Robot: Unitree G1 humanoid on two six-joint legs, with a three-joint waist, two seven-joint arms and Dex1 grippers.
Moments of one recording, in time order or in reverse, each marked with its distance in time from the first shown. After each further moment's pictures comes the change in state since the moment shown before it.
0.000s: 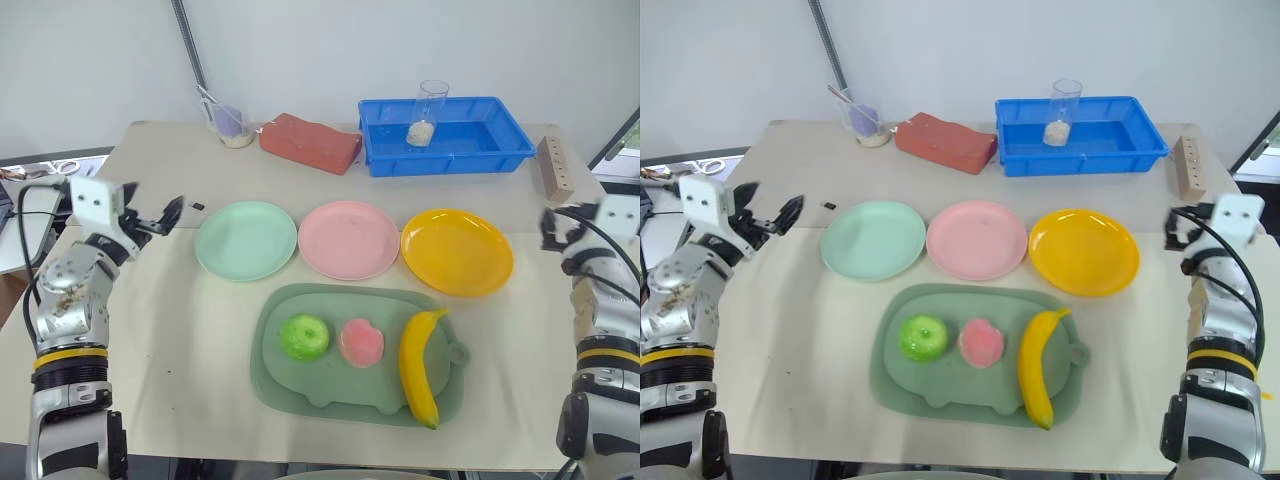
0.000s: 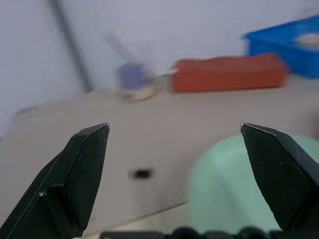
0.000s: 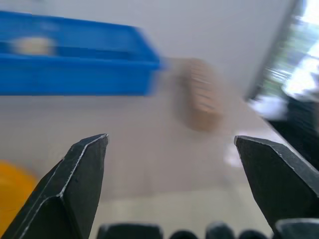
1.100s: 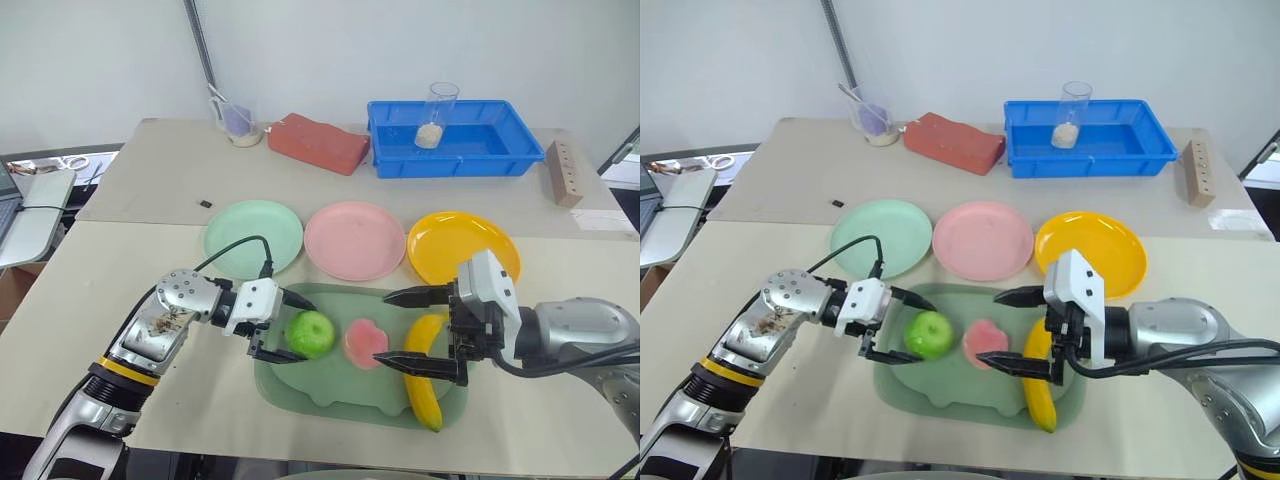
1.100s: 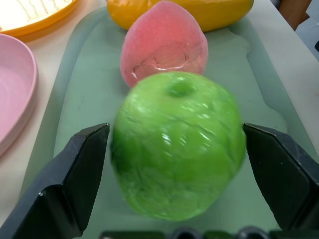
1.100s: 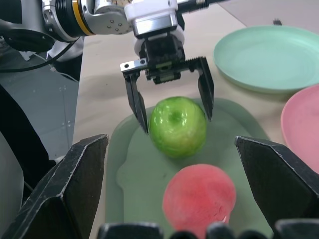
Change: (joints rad) left arm 0.064 -0.008 -0.527 -0.215 0.163 -0.163 -0.650; right arm 0.398 -0.226 0.148 -1.265 0.647 0.696 0.439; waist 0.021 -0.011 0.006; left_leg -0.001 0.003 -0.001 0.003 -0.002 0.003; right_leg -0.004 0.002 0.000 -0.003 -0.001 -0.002
